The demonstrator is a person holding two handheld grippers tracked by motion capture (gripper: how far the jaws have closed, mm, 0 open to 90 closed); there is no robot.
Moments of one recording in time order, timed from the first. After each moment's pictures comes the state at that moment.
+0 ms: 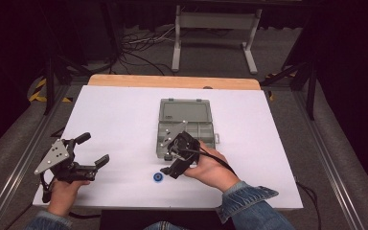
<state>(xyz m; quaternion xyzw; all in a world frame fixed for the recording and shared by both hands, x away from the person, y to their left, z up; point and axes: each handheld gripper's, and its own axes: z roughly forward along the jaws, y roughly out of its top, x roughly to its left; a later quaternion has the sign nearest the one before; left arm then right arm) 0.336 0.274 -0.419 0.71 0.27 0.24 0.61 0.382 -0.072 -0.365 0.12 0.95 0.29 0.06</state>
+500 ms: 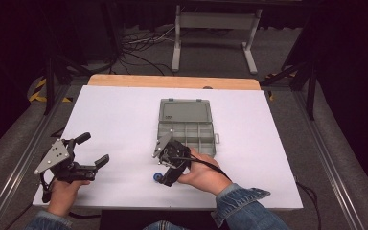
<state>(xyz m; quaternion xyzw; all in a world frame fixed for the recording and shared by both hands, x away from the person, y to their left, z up) 0.336 0.275 -0.419 0.71 0.27 0.24 0.61 0.376 -0.051 -0.390 0.09 0.96 0.25 0.04</state>
